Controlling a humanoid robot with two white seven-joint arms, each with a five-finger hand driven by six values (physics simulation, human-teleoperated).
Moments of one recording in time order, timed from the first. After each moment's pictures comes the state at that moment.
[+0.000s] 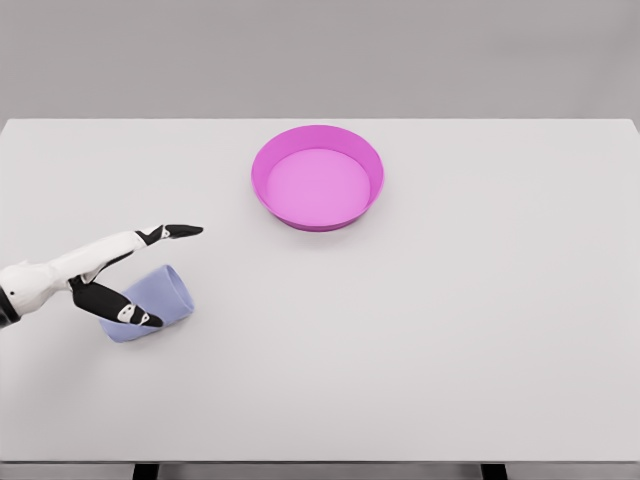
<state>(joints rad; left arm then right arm) -0.23 1.10 -0.62 -1.76 0.37 -0.33 -0.29 -0.04 0.00 -0.08 0.16 0.08 -0.20 0.25</state>
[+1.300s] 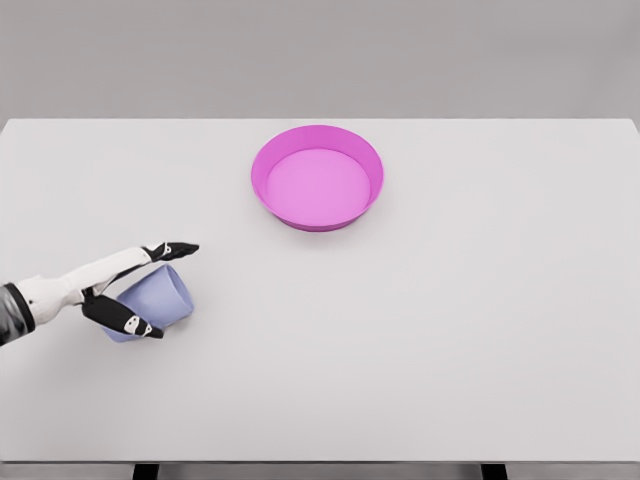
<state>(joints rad) -0.21 1.06 -0.64 -1.76 0.34 -0.12 -0.29 -0.04 0.00 -0.08 0.16 0.08 -0.20 0.25</state>
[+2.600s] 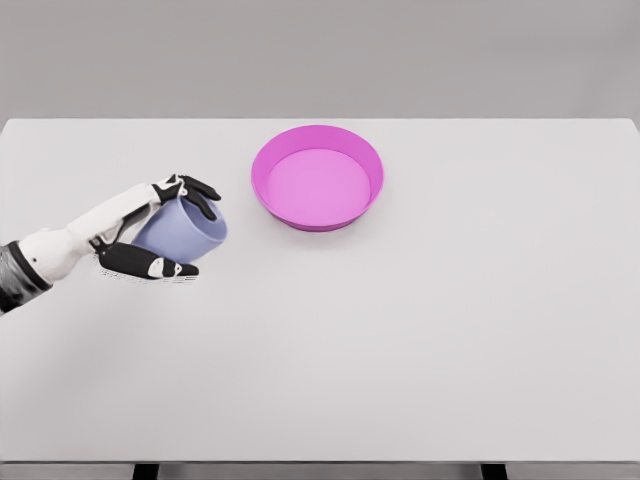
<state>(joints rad) -0.32 0.97 -0.62 -1.76 0.47 -0.36 -0.24 -0.04 0.00 -0.08 0.16 0.08 -0.20 0.25</state>
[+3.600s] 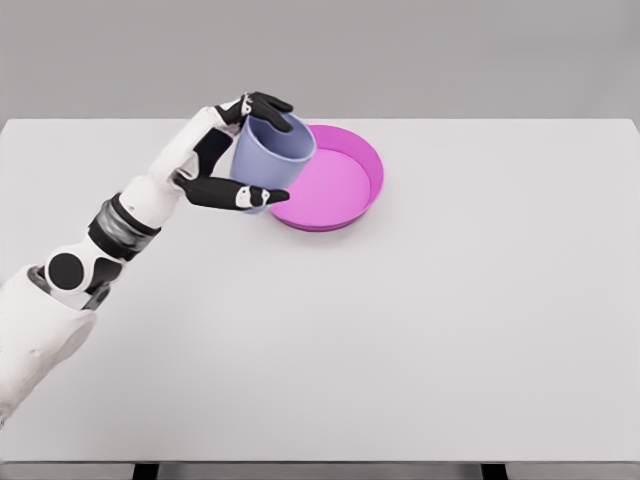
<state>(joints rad) -0.48 0.50 -0.62 -1.51 0.49 -0.57 -0.23 -0.04 0.00 -0.08 0.16 0.08 -0.20 0.25</state>
